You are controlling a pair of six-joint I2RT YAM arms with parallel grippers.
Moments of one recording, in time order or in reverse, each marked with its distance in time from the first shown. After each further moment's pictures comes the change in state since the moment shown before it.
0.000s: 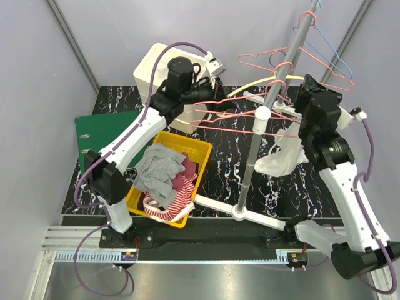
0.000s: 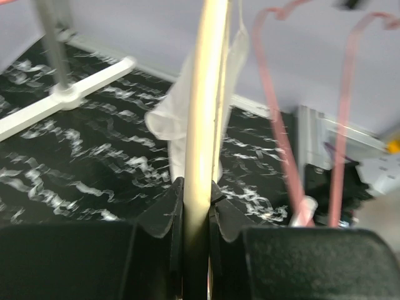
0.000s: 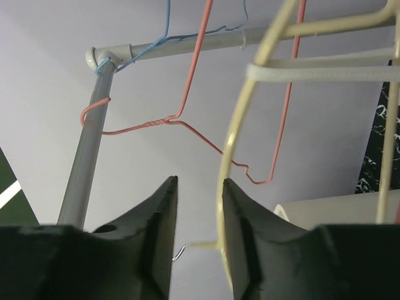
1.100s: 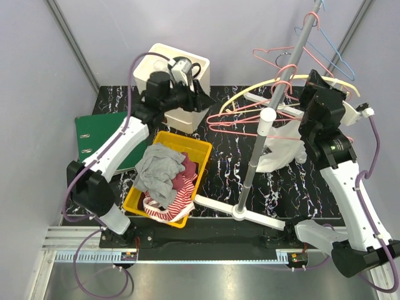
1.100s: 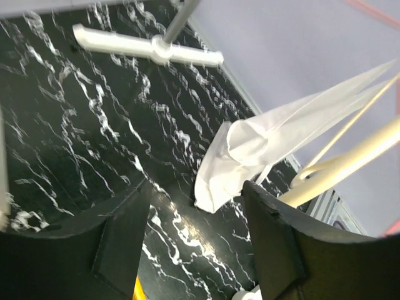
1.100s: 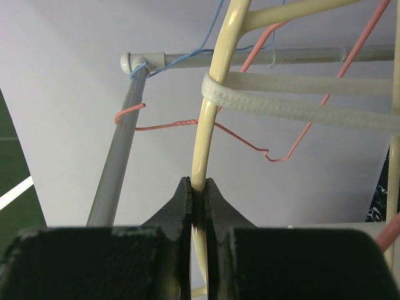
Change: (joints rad) left arm 0.116 -0.177 -0.315 0.075 -0.337 -0.342; right arm 0.026 -0.011 0.056 0.027 0.111 -0.118
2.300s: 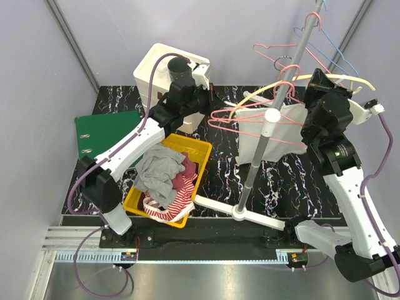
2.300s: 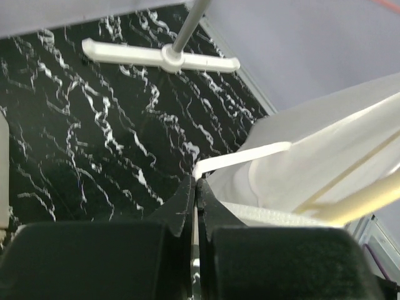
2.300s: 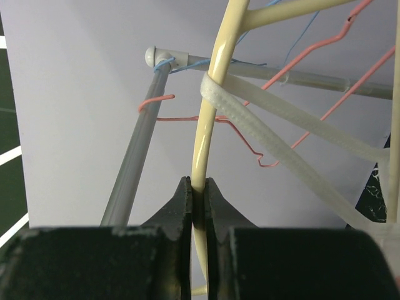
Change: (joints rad) left arm -0.169 0.083 0.139 -0.060 -0.258 0.057; right arm 0.045 -0.041 0.011 0.063 0.043 -0.221
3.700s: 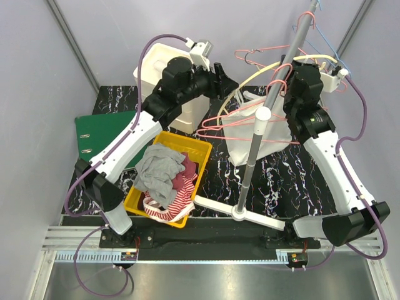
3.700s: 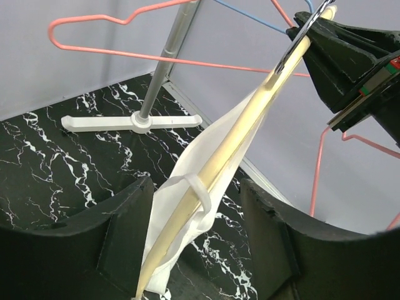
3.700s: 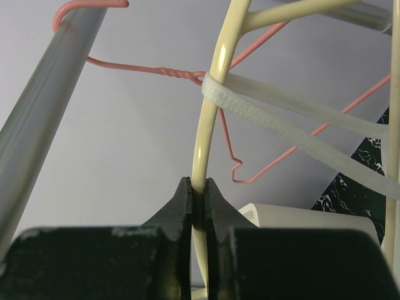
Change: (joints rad) left arm -0.013 0.013 0.218 -0.007 0.032 -0.013; right arm -0.023 0.303 0.139 0.061 -0.226 -0.066
